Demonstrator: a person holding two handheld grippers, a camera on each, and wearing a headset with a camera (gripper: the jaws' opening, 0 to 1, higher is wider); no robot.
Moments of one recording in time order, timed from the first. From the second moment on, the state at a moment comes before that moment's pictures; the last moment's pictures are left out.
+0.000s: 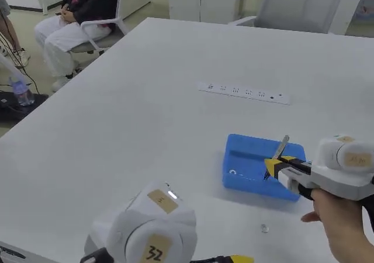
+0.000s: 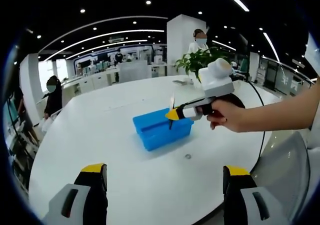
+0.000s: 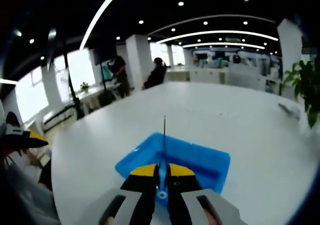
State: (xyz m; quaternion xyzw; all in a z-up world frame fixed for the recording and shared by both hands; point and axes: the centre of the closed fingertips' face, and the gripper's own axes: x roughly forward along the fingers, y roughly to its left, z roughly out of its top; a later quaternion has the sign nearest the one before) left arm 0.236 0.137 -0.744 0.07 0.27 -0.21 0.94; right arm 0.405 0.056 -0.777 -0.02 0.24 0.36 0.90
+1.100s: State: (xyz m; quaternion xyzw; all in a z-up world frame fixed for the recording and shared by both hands) left arm 0.225 0.127 -0.748 0.08 0.28 -0.22 0.93; right arm 0.325 0.041 -0.811 0.00 0.27 0.41 0.87
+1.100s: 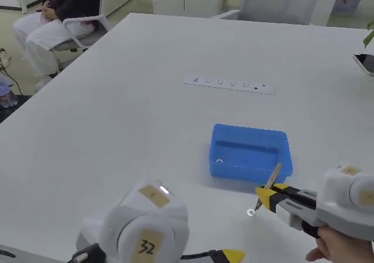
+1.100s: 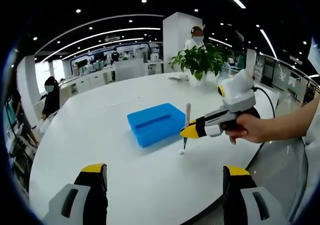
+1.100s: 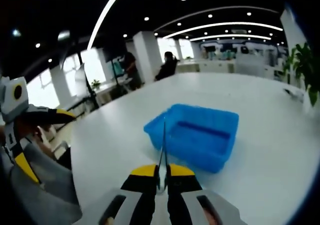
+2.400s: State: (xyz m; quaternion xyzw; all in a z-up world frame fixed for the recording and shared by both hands) left arm 0.221 0.126 -0.749 0.09 0.29 -0.22 0.93; right arm 0.309 0.033 -0.817 -0.03 0.28 0.40 0.87
